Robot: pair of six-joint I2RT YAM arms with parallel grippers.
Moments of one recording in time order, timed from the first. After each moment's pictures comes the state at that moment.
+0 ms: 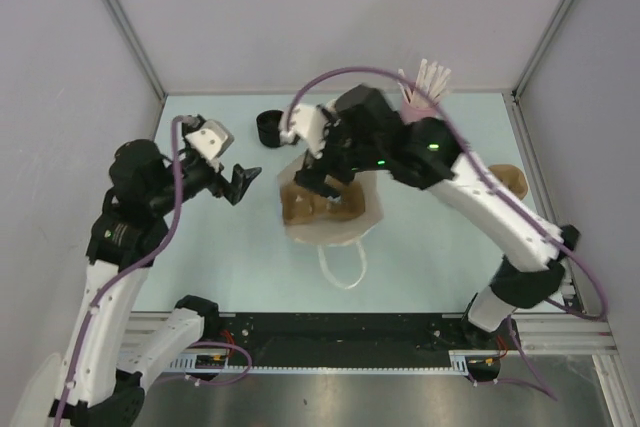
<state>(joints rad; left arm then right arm) -0.27 0.81 1.23 -0.59 0.43 0.33 1.00 1.67 2.09 -1.07 -0.08 -0.40</state>
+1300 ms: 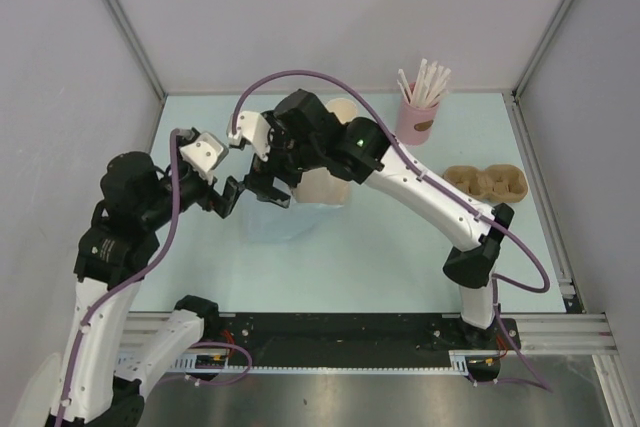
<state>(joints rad) -0.27 0.78 1.25 -0.76 0.35 0.37 1.03 1.91 2.28 -0.95 -0.24 -0.35</state>
